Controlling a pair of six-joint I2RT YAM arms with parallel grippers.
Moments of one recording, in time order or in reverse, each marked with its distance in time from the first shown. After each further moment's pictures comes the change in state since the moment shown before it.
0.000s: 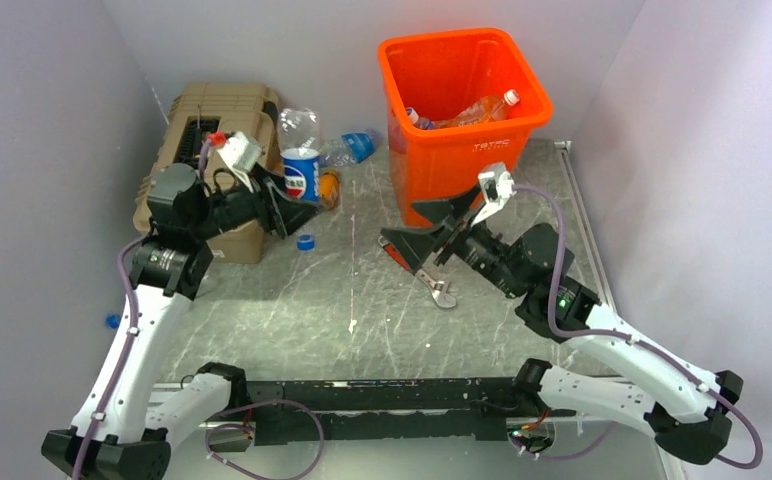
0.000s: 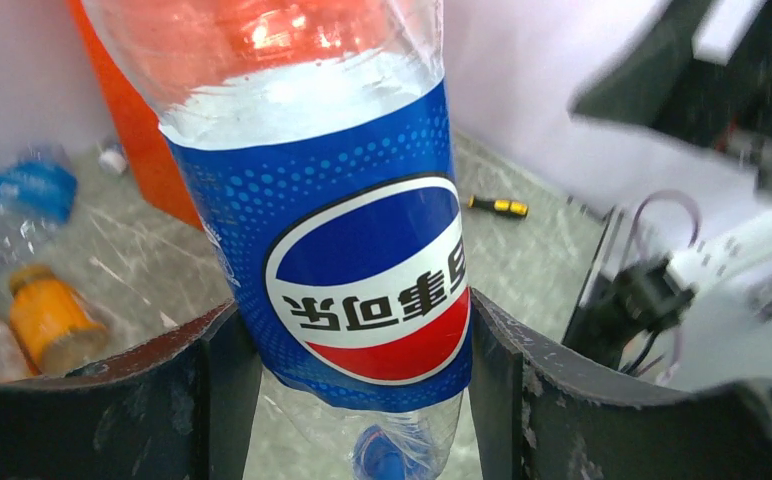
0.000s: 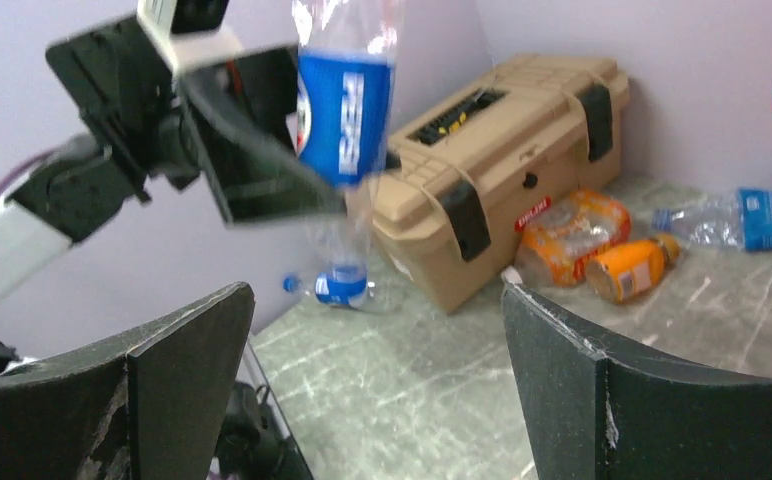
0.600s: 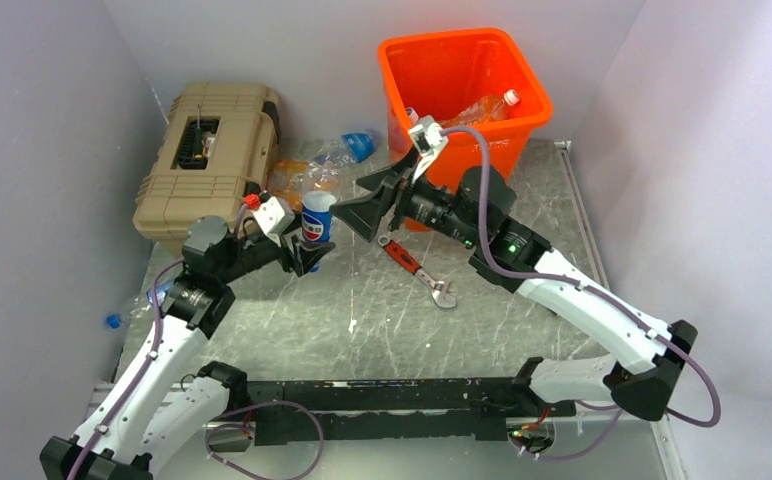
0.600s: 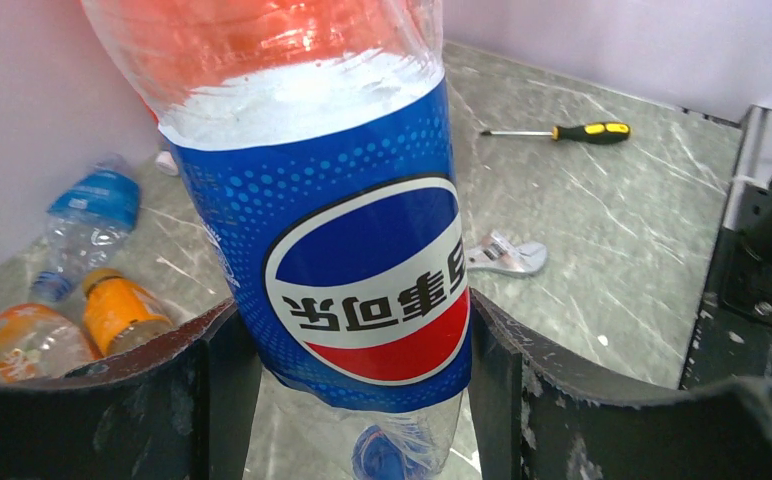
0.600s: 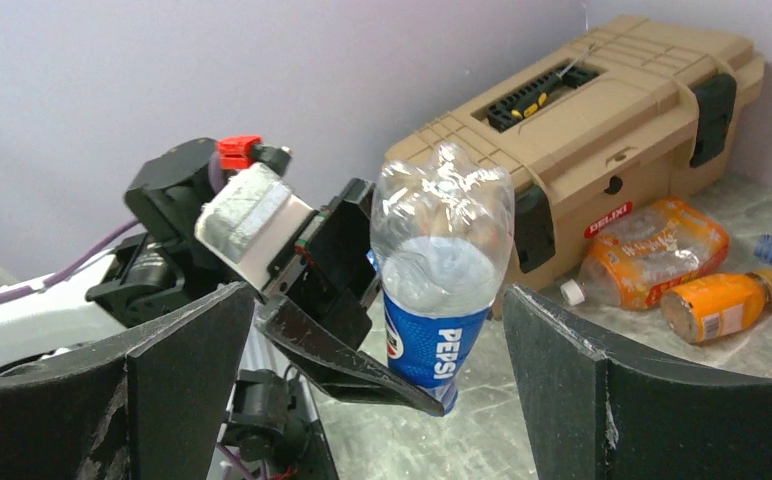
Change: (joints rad) left arm -0.166 -0.170 -0.400 0.221 -0.141 0.368; right arm -0.059 0.371 0.353 -0.033 -0.255 0.021
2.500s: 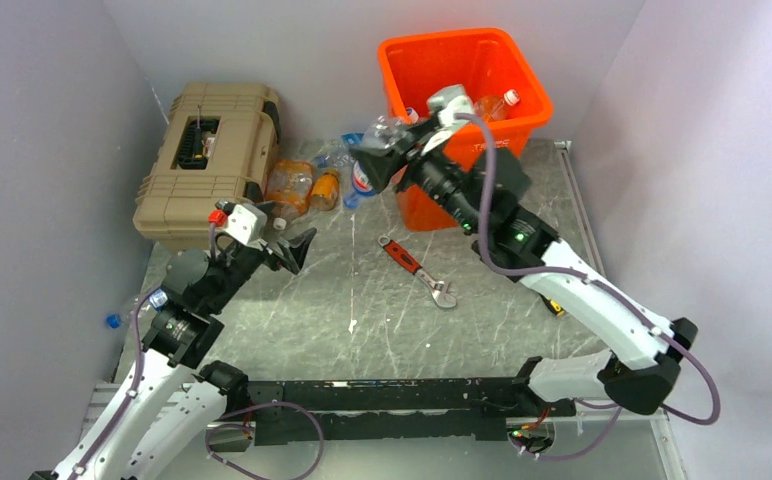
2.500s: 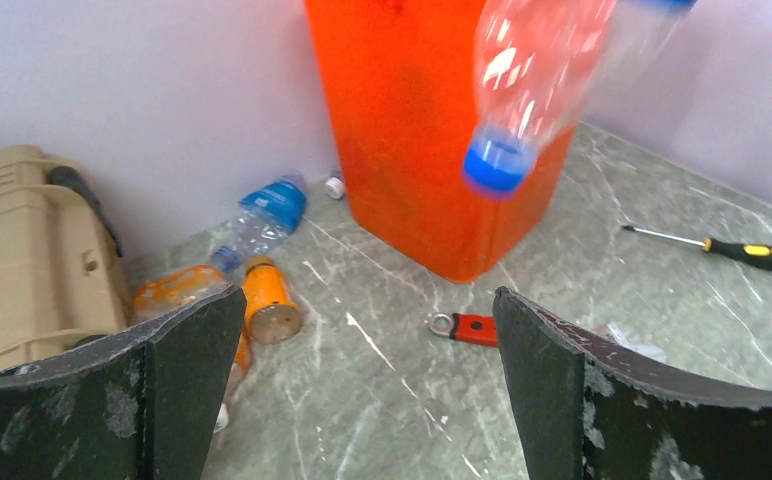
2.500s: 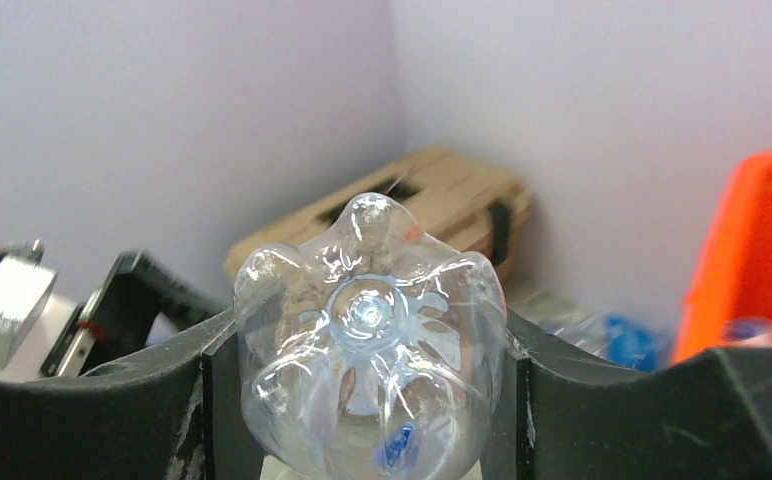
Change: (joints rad) left arm -0.106 -0.185 -0.052 0.032 -0.473 -0.034; right arm -0.002 0.089 0.152 -0.004 0.241 -0.256
